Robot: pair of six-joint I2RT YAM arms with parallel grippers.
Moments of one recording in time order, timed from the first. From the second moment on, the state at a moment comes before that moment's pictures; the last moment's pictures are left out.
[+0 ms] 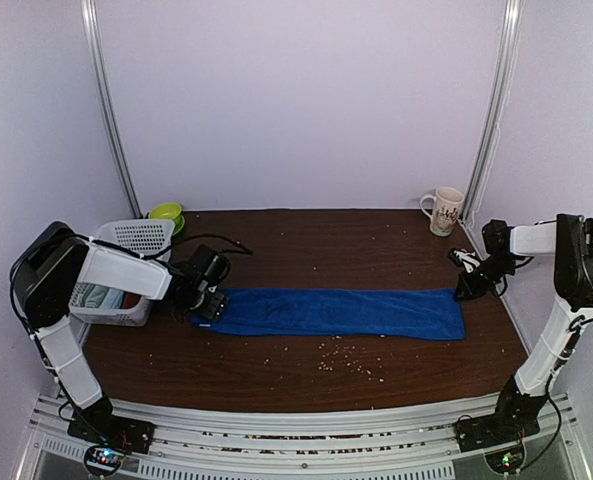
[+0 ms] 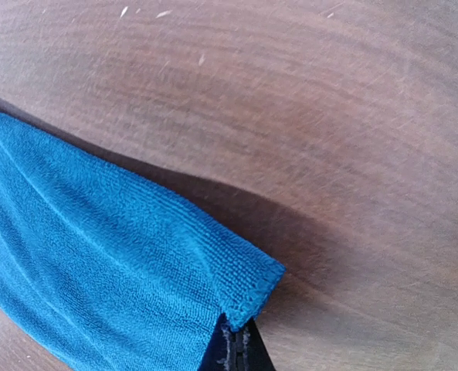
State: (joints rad) left arm -0.63 1.77 0.91 -0.16 -0.51 -0.06; right arm -0.15 1.78 1.08 -0.61 -0.32 -0.41
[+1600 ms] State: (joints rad) left arm -0.64 1.82 0.94 -0.16 -0.60 -0.08; right arm -0.11 1.99 1.41 -0.71 -0.19 -0.30
